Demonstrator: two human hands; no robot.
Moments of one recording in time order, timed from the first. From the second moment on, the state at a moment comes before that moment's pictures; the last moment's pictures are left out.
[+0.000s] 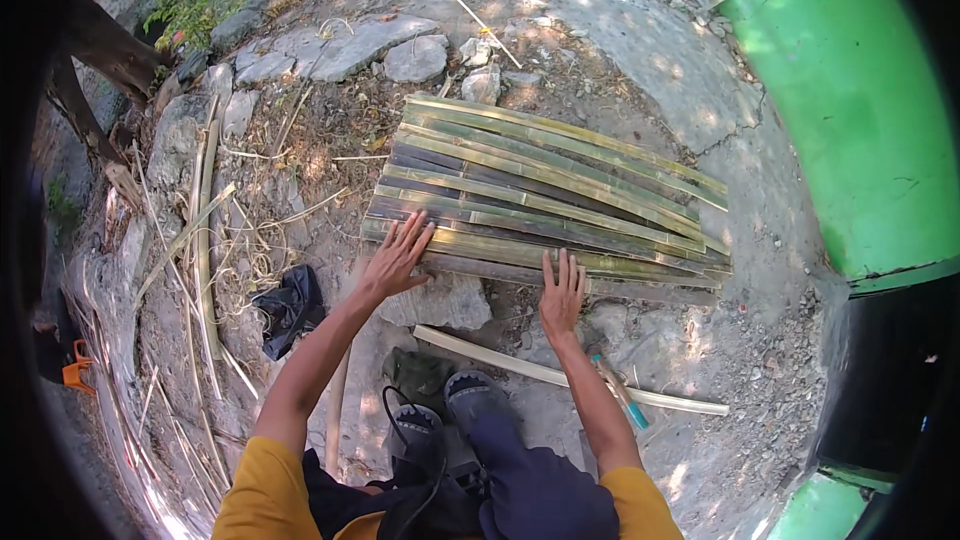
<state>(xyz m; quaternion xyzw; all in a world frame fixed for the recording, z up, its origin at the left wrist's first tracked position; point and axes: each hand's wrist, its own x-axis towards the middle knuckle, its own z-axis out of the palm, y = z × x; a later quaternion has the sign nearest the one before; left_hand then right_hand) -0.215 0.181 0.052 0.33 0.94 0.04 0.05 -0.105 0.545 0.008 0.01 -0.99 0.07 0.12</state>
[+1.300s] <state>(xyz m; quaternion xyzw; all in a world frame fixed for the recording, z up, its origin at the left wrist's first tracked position) -0.191 0.097 0.023 -0.02 0.90 0.43 -0.03 -0.152 0.589 0.066 0.01 -0.97 0.23 0.05</state>
